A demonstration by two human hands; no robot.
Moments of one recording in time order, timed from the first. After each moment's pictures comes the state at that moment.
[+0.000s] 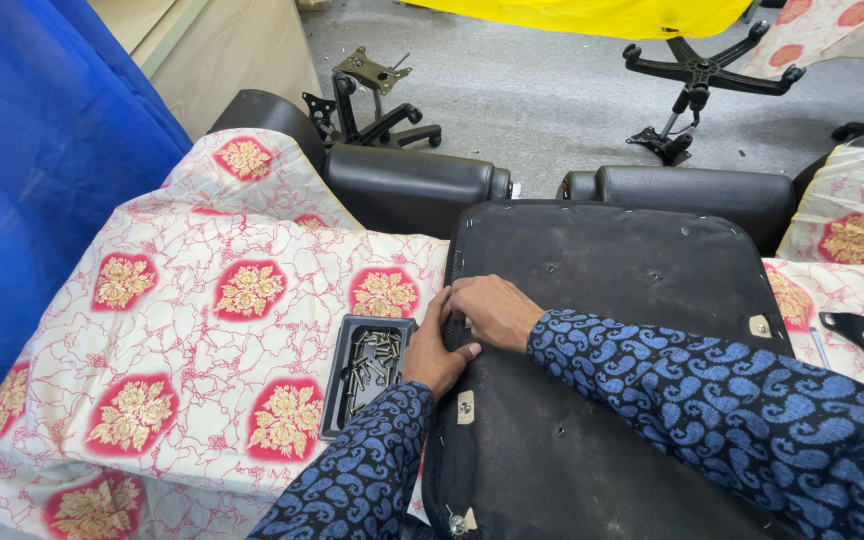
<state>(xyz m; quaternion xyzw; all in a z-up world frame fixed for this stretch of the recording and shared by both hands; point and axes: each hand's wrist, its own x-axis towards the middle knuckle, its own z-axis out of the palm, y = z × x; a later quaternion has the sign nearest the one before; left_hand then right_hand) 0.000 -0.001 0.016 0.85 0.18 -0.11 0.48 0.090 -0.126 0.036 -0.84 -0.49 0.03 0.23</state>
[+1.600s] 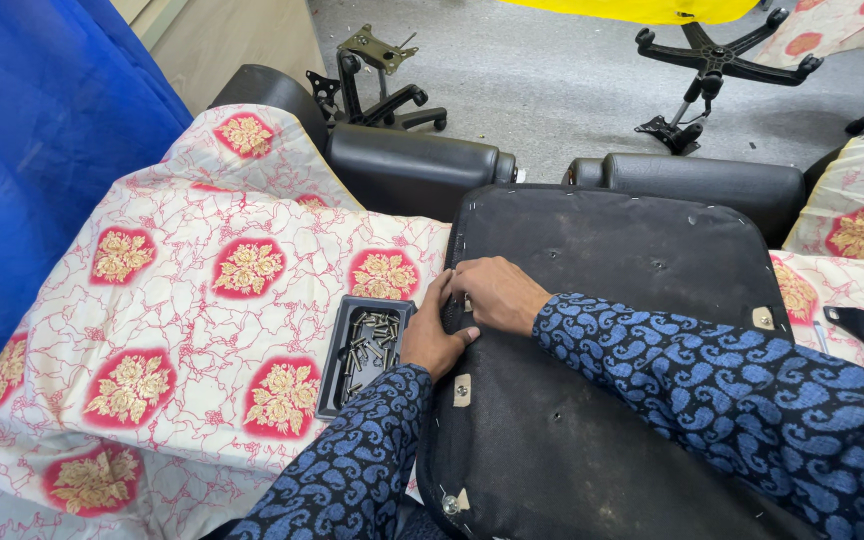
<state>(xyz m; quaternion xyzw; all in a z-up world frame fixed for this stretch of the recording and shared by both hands) -0.002 -0.001 0.013 0.86 0.16 -0.08 0.47 0.087 -0.129 0.051 -0.87 -0.45 0.09 0.18</state>
